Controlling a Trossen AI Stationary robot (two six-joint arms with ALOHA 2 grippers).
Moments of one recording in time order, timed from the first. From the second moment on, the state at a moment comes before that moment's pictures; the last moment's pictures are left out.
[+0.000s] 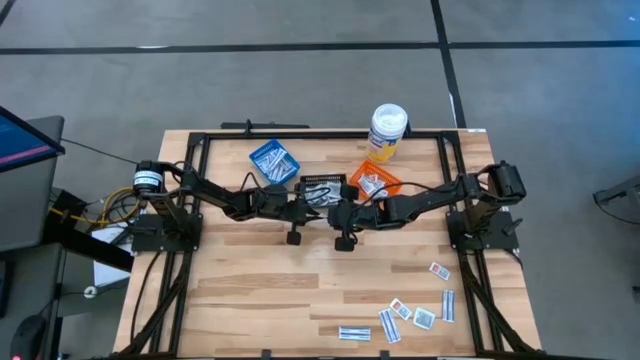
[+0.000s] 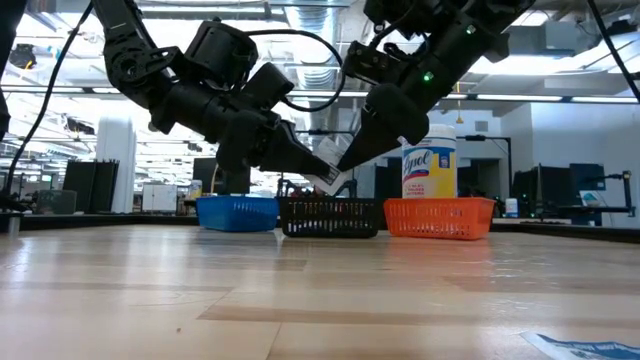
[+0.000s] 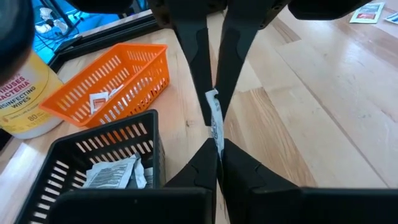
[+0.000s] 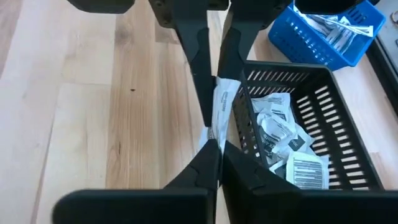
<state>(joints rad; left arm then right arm) 0.06 1.58 0.62 0.73 0.07 0.38 0.10 1.71 0.99 -0.07 0.34 -0.05</state>
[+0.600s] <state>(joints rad) 0.06 1.58 0.62 0.74 0.07 0.38 0.09 1.71 0.99 0.00 0.36 -0.05</state>
